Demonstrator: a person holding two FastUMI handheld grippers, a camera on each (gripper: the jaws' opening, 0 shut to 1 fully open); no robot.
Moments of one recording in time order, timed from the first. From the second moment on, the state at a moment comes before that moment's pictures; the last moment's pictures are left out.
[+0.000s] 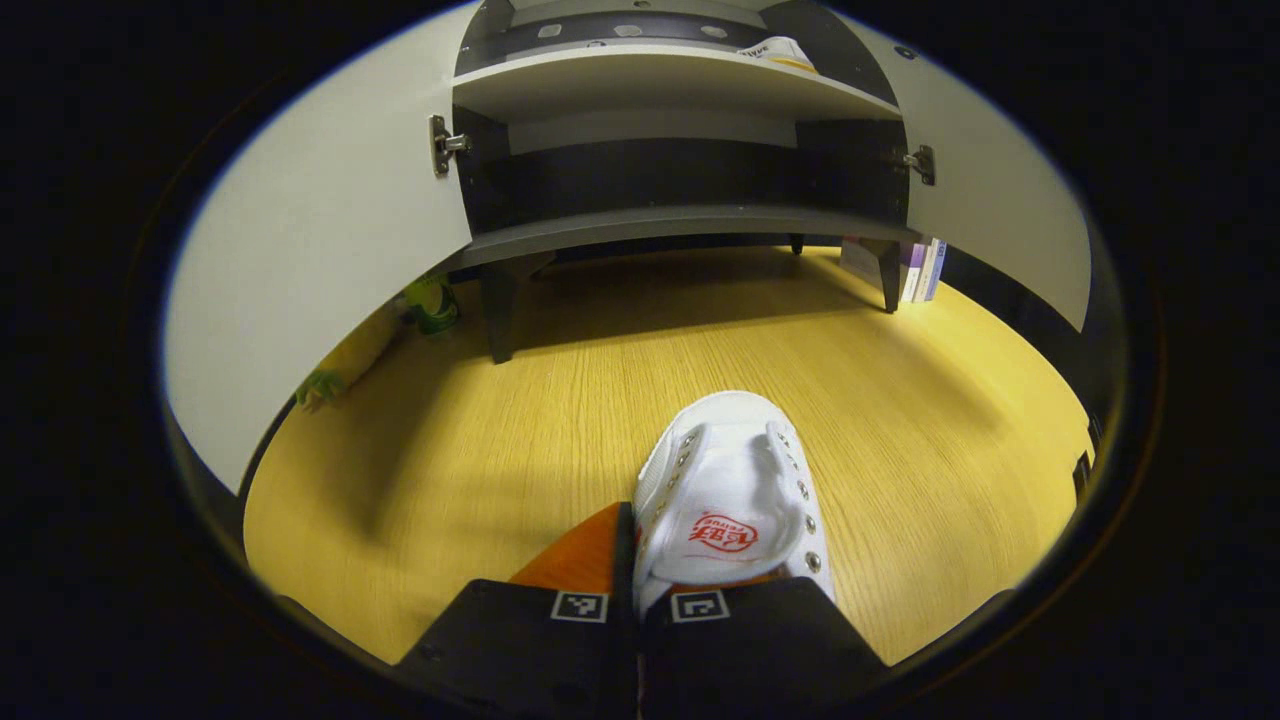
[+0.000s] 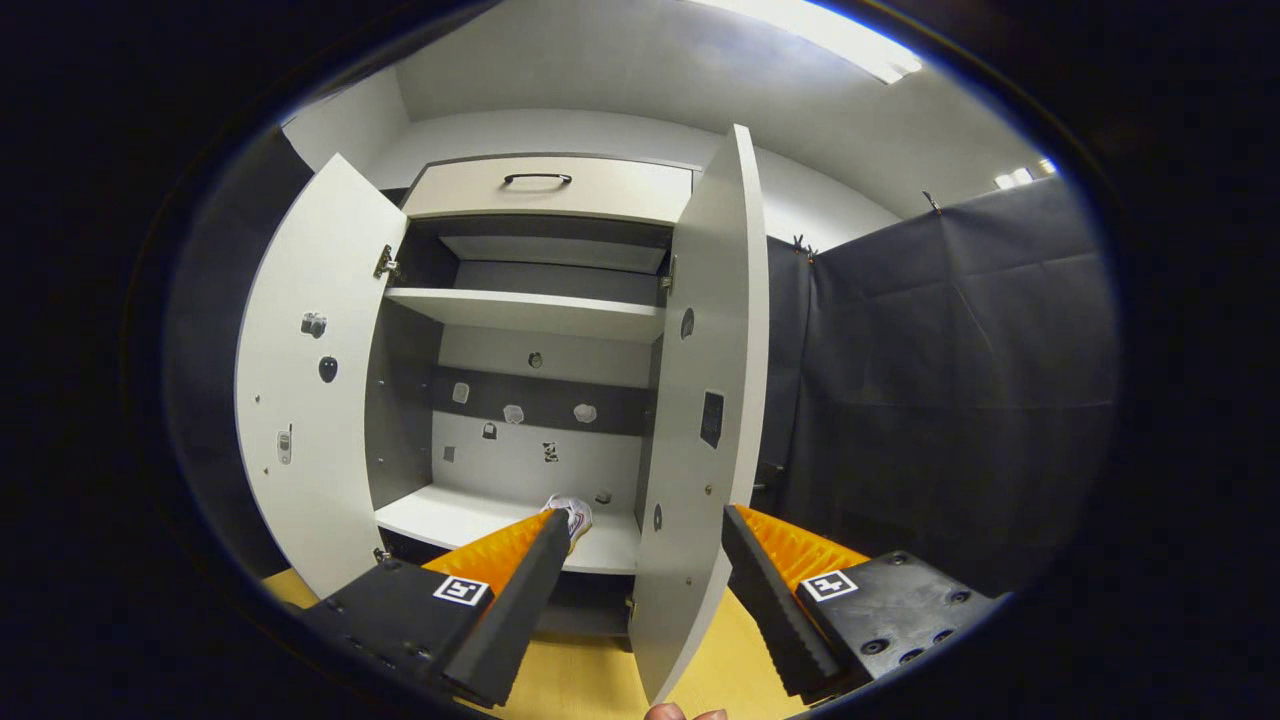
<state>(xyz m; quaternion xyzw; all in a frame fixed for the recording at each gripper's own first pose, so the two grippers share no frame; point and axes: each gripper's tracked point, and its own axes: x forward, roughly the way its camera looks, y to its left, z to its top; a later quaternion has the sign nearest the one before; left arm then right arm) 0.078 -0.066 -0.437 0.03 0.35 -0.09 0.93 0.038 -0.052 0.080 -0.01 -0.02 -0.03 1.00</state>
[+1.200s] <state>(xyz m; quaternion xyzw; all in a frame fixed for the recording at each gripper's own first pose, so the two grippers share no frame) 0.165 -0.082 -0.097 -0.10 0.23 0.01 0.97 0.009 -0.132 0.043 0.03 0.00 -0.03 1.00</state>
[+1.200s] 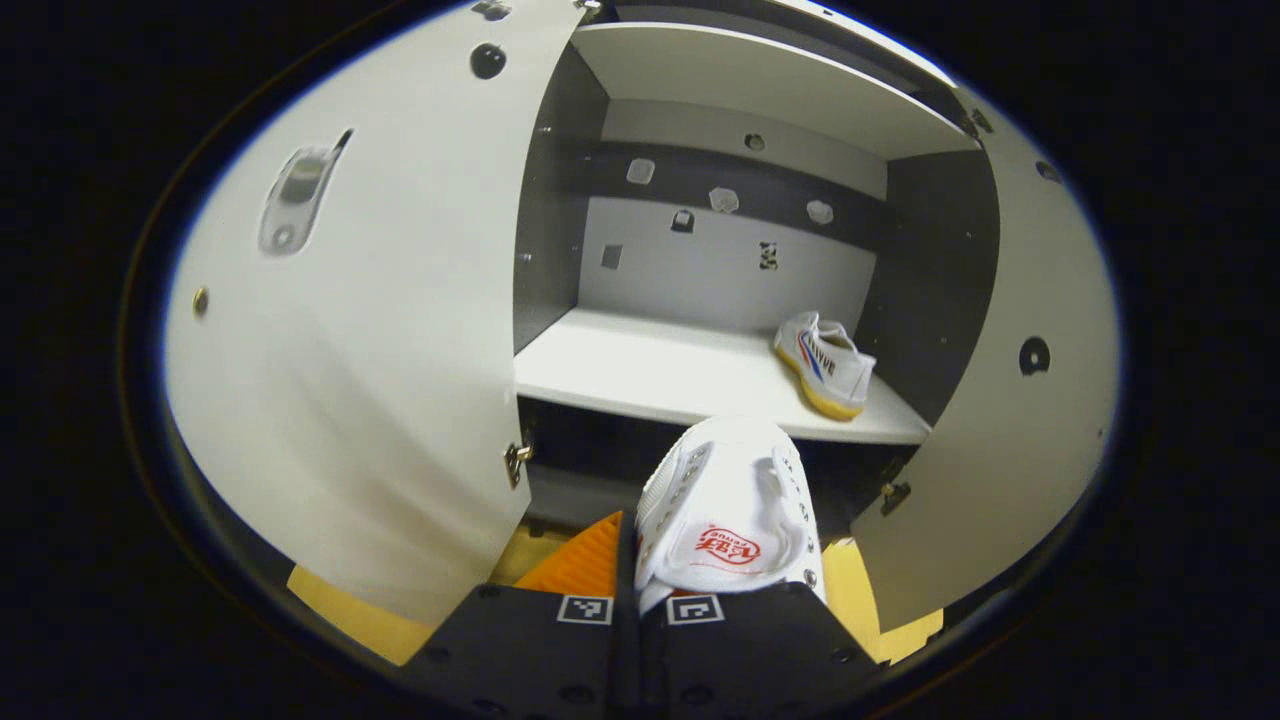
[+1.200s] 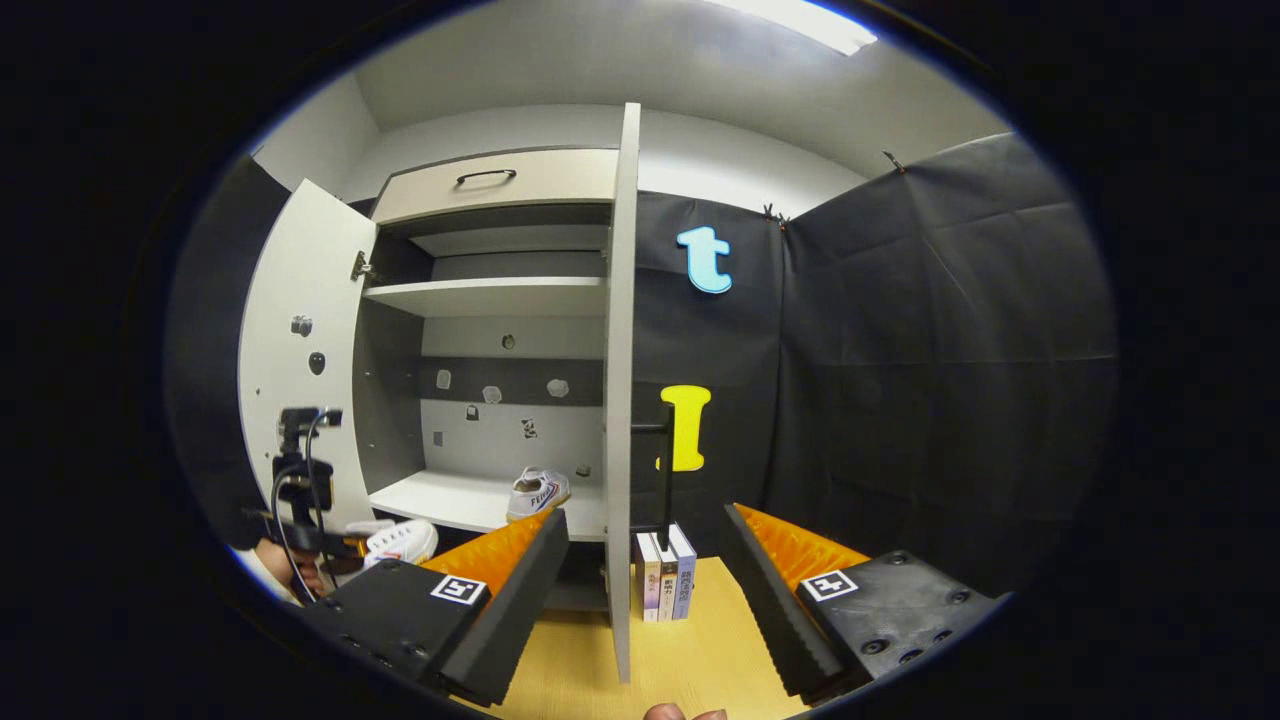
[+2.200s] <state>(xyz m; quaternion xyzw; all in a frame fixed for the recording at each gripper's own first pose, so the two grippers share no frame) 0.429 -0.071 -0.048 -0.06 0.23 0.11 0.97 0.009 -0.207 0.027 0.02 0.02 -0.11 0.99</state>
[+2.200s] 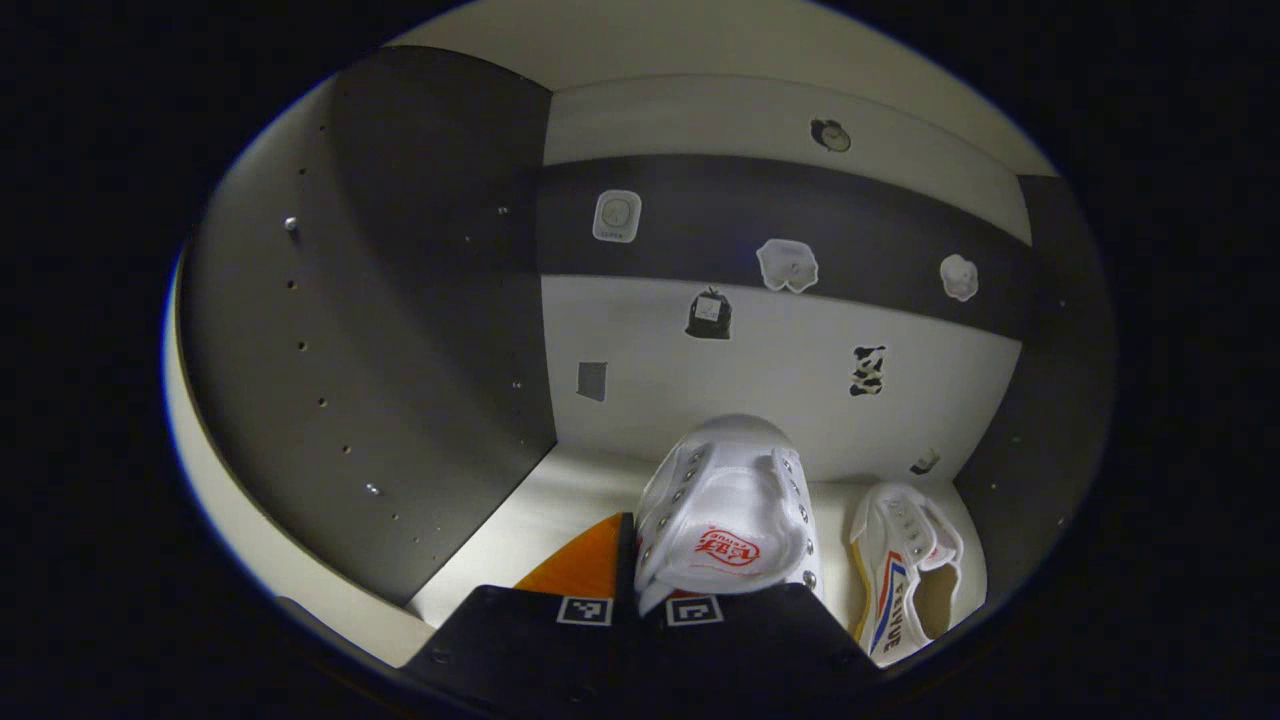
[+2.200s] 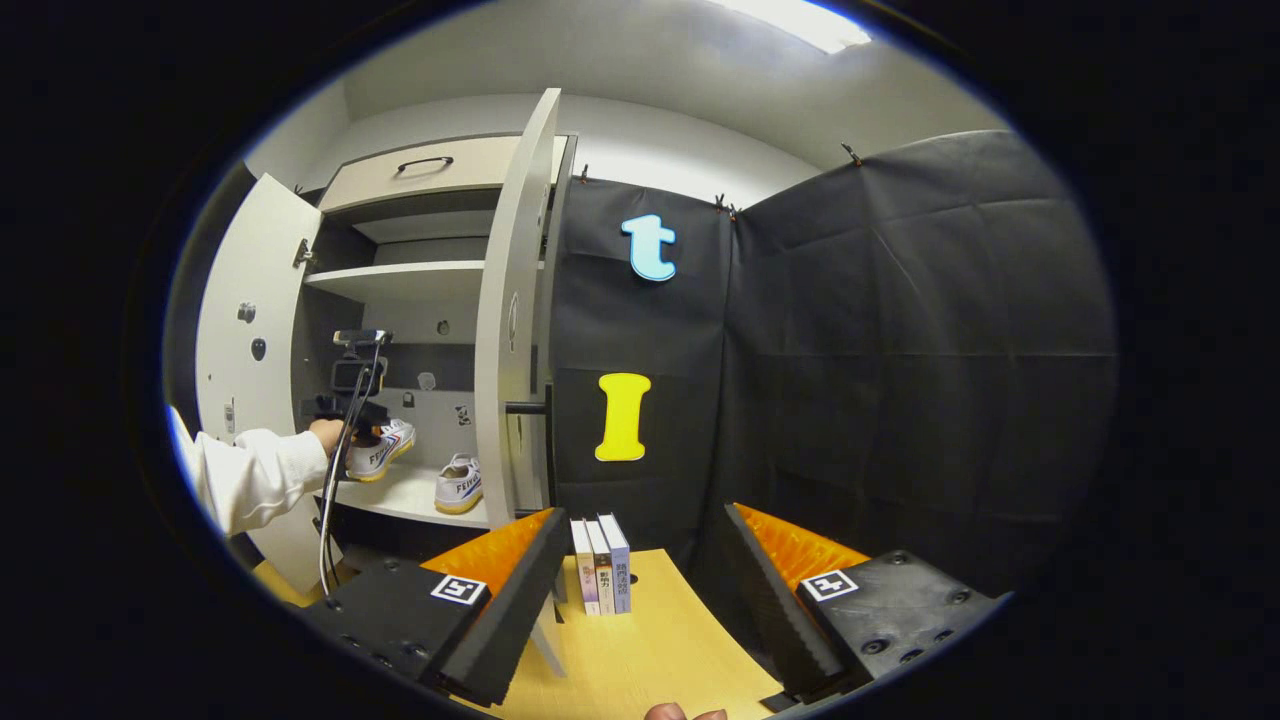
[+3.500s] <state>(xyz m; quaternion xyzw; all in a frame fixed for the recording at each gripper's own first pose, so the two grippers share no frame) 0.412 -0.088 -0.085 0.03 0.27 0.08 0.96 0.011 -0.224 0.029 0.02 0.02 -0.12 0.99</state>
